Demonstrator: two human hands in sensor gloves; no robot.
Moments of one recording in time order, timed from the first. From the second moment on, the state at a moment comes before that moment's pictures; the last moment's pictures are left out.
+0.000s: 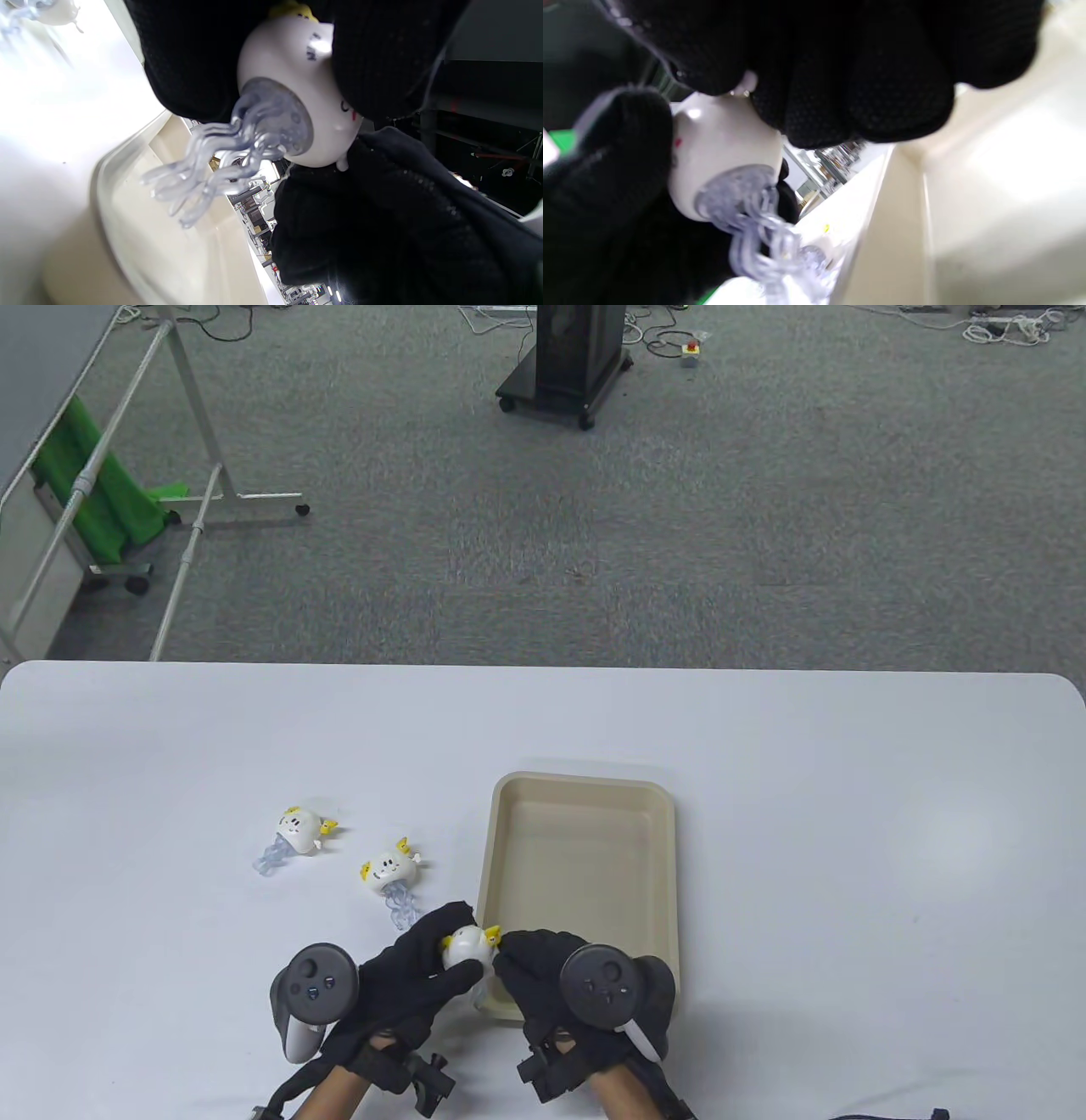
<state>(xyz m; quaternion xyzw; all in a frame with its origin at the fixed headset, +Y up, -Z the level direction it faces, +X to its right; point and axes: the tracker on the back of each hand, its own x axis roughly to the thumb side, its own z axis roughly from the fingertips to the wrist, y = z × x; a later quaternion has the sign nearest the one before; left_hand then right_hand) -0.198 -0.755 -0.265 0.03 -0.18 0.54 0.83 0.037 -0.723 -0.270 0.11 -0.05 0.89 0.44</state>
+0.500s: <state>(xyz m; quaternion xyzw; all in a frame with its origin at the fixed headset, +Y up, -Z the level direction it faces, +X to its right) -0.194 -0.756 -0.268 0.03 -0.17 0.51 0.84 0.045 -0.761 -0.287 -0.09 0.13 0.78 0.61</state>
